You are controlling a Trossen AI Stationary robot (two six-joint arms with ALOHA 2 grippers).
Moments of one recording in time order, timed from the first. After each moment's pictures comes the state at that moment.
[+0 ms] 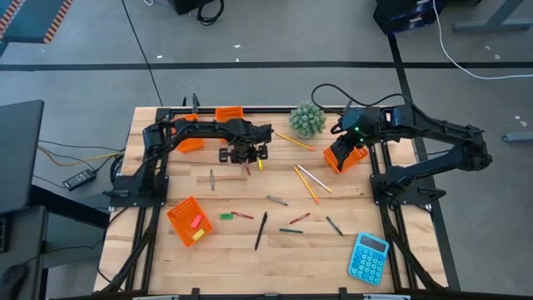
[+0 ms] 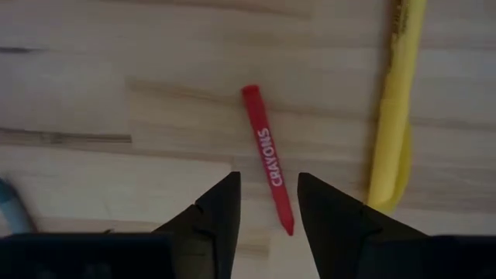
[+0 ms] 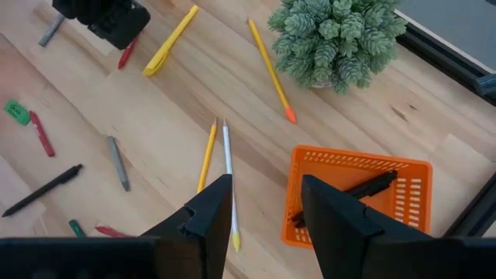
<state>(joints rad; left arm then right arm) 0.33 2.03 1.46 -0.94 0.02 -1.31 -0.19 1.10 1.28 -1.24 0.21 0.64</state>
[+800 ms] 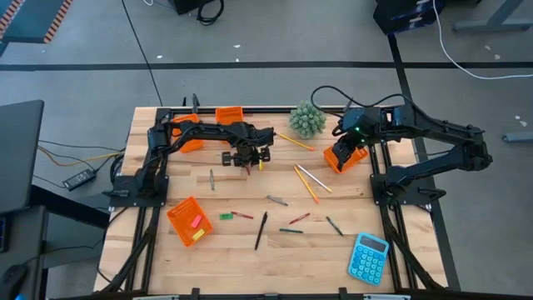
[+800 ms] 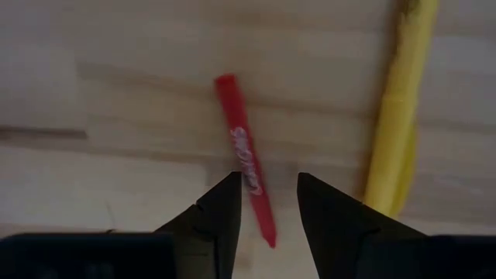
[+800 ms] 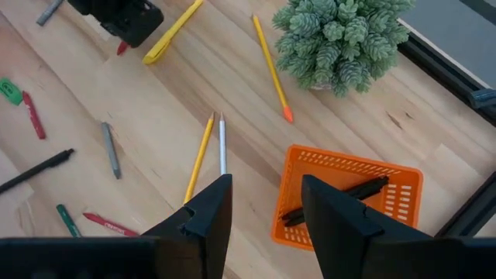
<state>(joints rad) 0.32 2.08 1.46 -0.89 0.05 -1.34 -0.19 1.09 1.28 -1.25 0.20 0.56</state>
